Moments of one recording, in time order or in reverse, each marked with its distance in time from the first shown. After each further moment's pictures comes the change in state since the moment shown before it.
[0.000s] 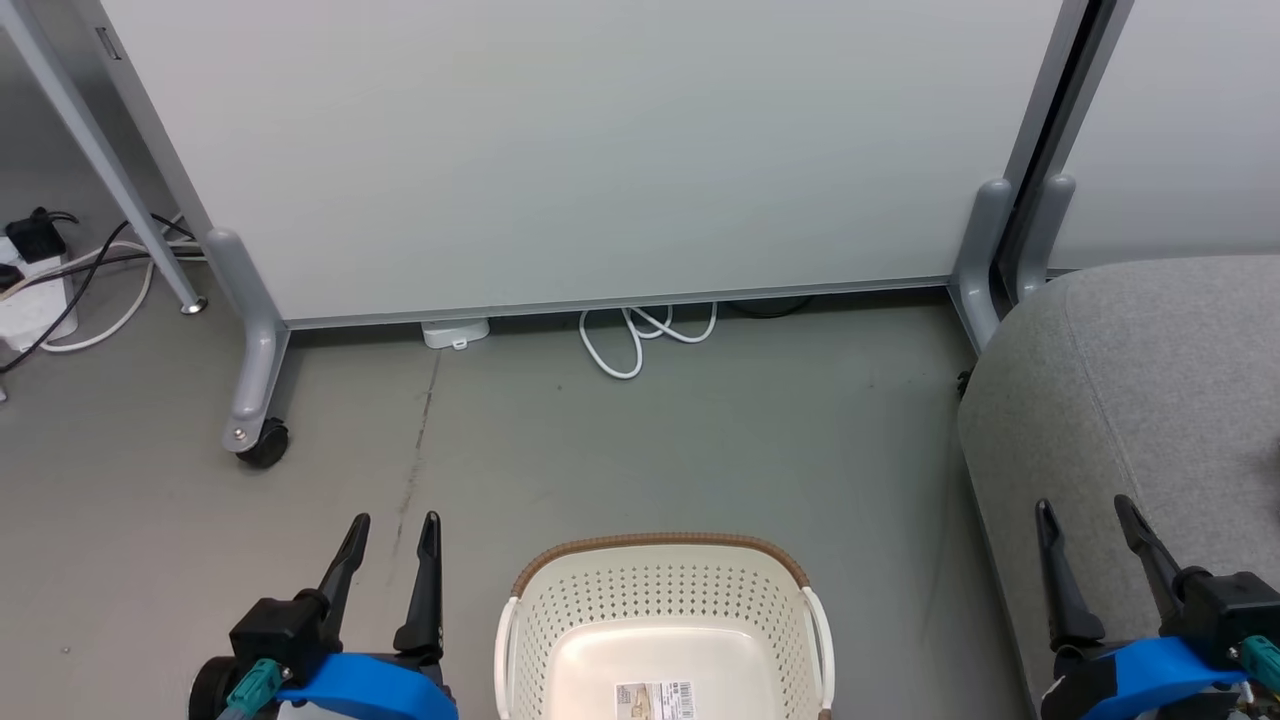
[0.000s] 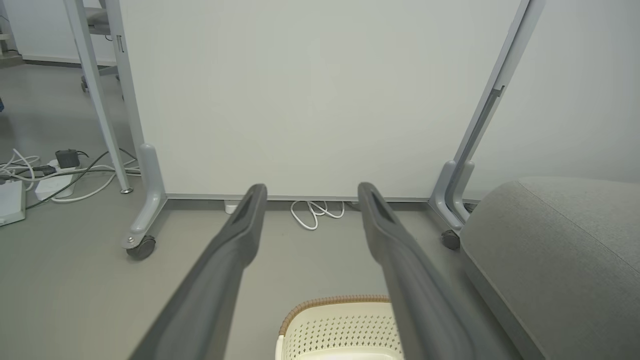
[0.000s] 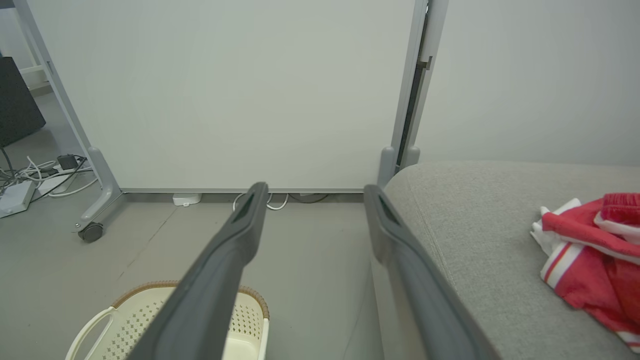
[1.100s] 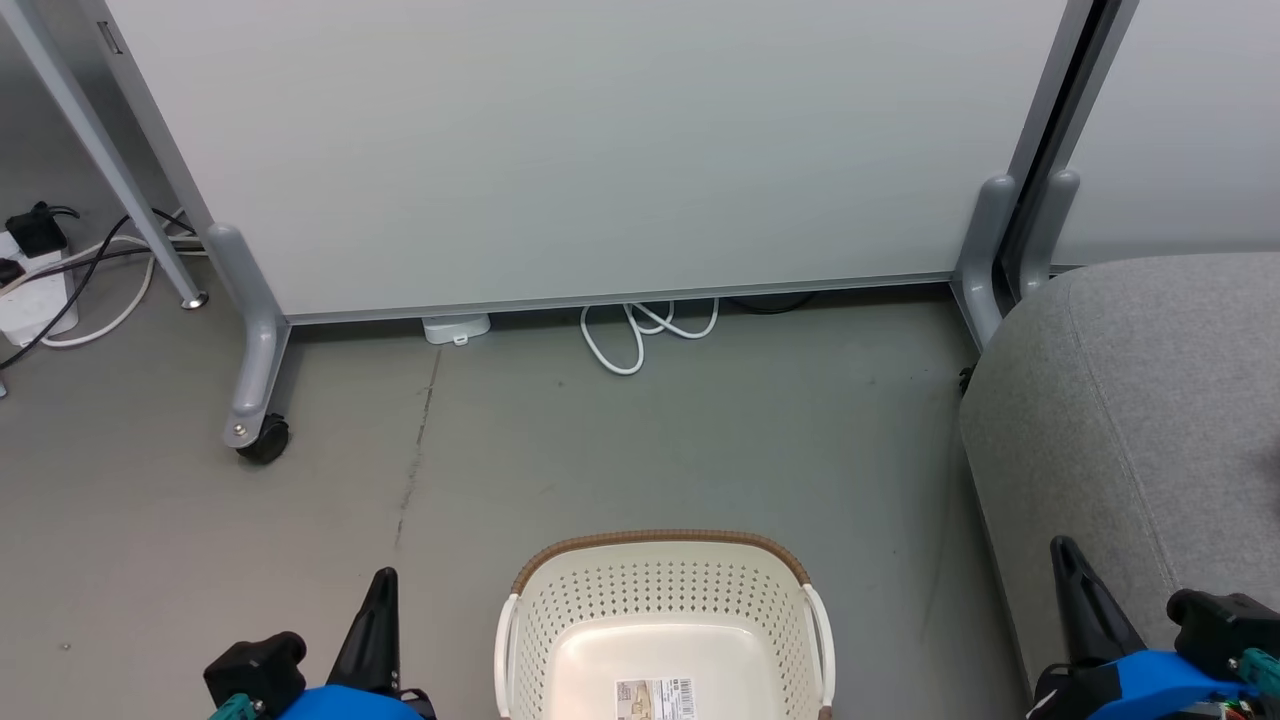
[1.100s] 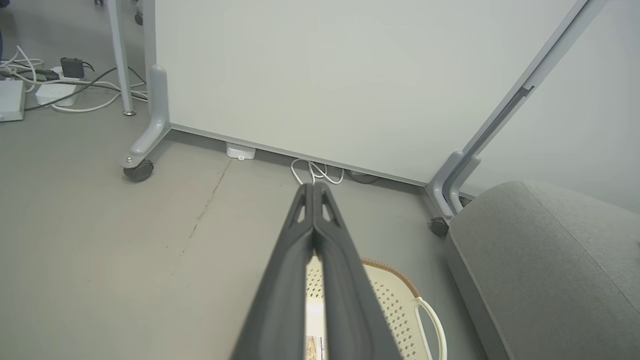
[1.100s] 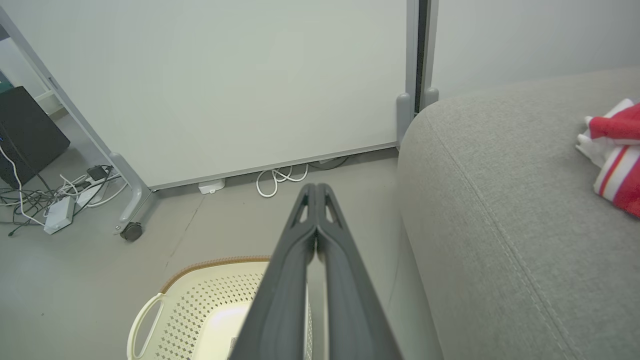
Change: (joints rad) left arm 0.051 -0.016 0.019 0.052 -0.161 0.000 0.047; right arm 0.002 0.021 0.003 0.097 0.160 0.000 0.033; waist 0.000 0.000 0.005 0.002
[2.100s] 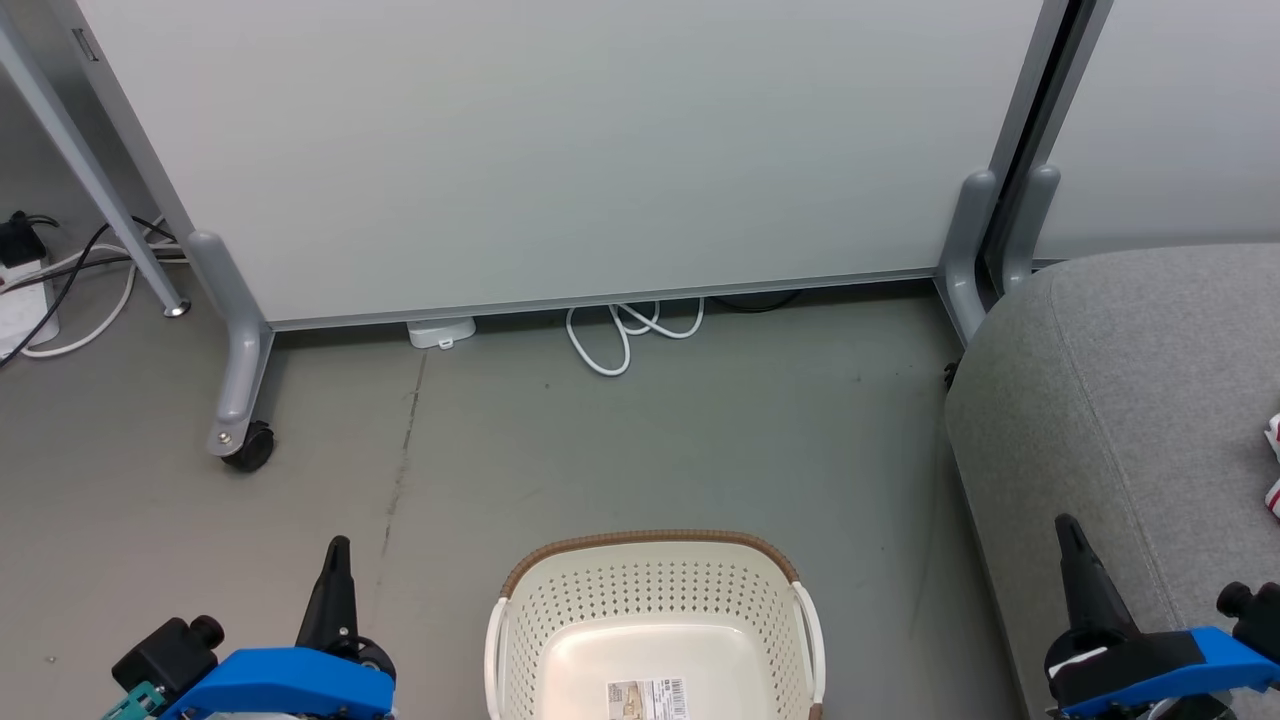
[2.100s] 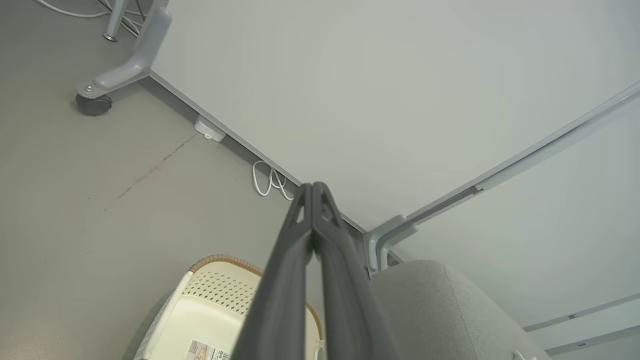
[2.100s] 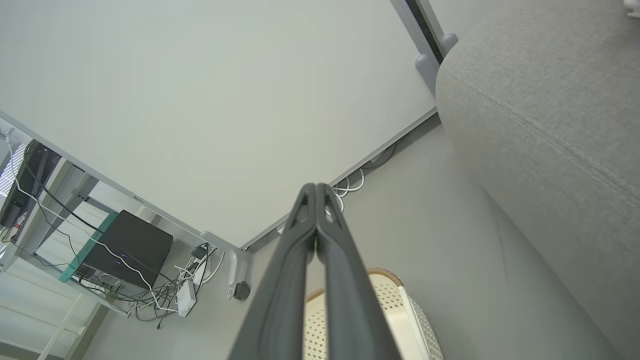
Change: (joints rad) left arm -0.026 -0.013 0.088 -0.071 -0.427 0.000 0.121; right arm -0.037 0.000 0.010 0.011 0.518 0.000 0.066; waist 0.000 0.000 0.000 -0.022
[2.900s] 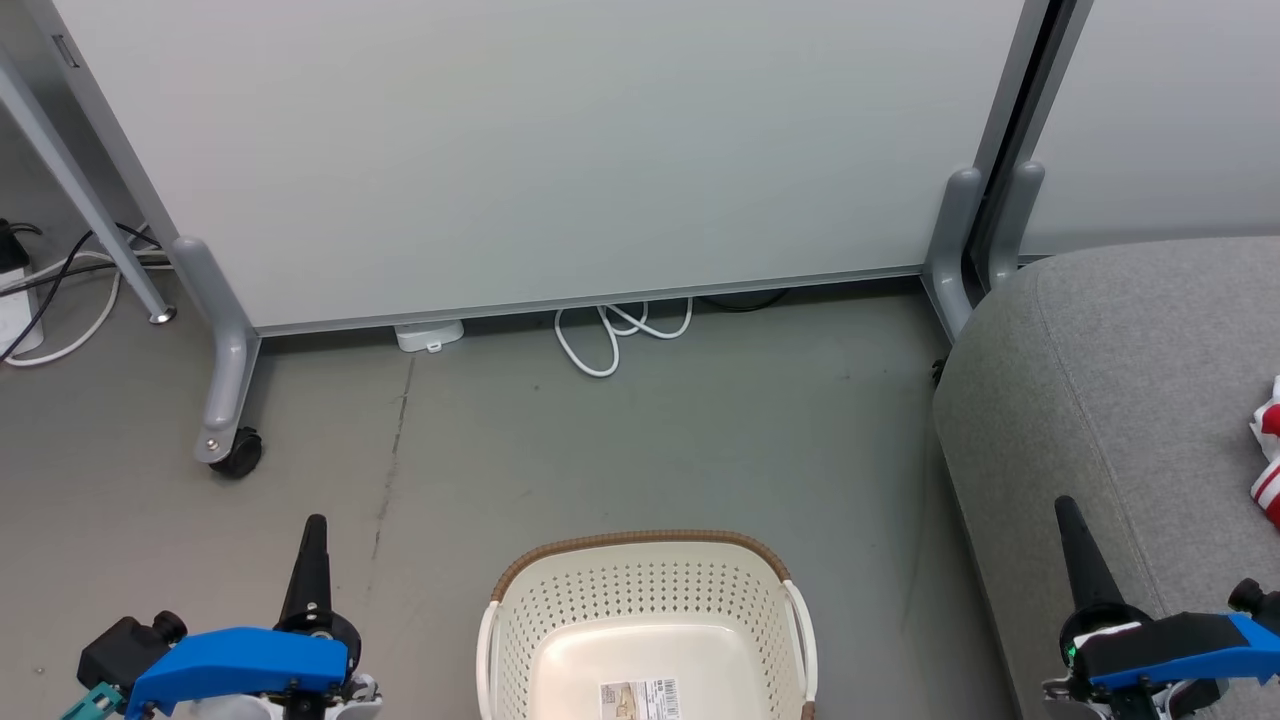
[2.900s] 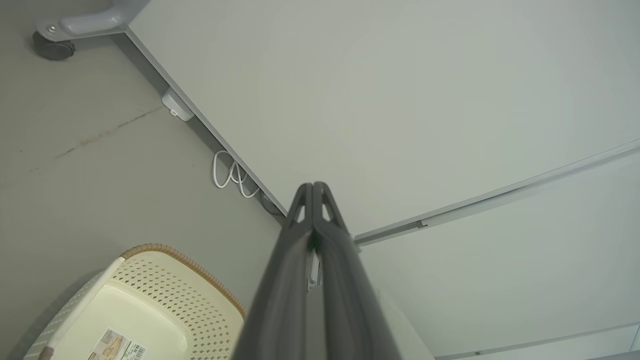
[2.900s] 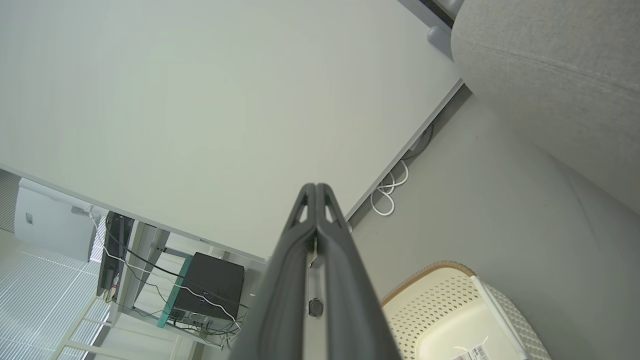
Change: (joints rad) left arm -0.020 -0.008 0.056 -0.043 -0.257 0.000 0.074; right arm -0.033 -0.001 0.002 0.012 0.310 0.000 0.044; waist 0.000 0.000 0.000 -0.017
